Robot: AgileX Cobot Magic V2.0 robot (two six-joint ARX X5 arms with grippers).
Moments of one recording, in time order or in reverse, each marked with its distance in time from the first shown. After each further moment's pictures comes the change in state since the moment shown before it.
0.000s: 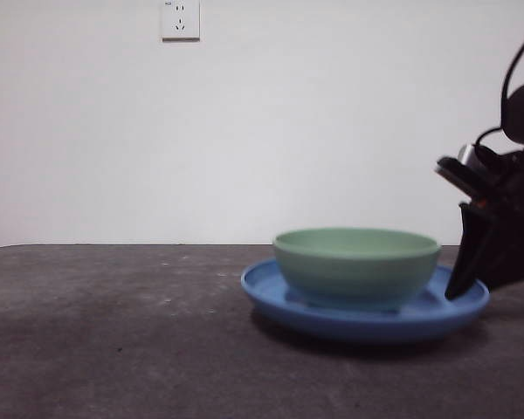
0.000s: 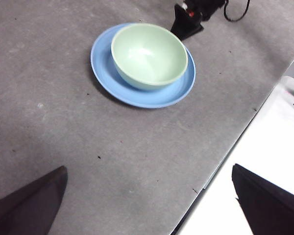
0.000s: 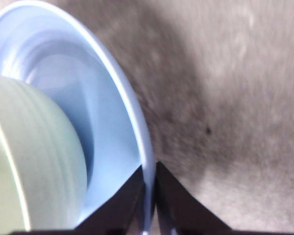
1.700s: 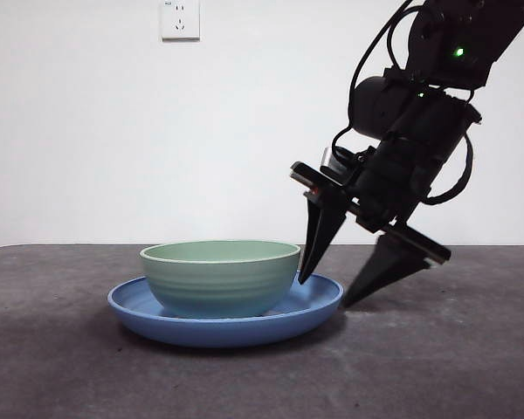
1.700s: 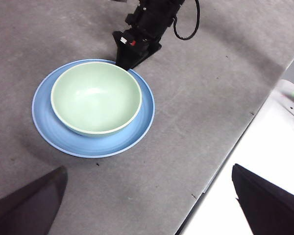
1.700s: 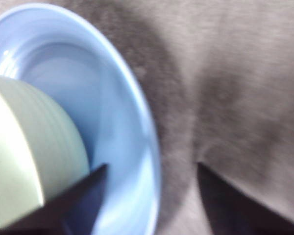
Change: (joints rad) left arm -0.013 0.000 0.000 0.023 0.003 0.000; right arm 0.326 0.204 0.287 -0.041 0.180 0.165
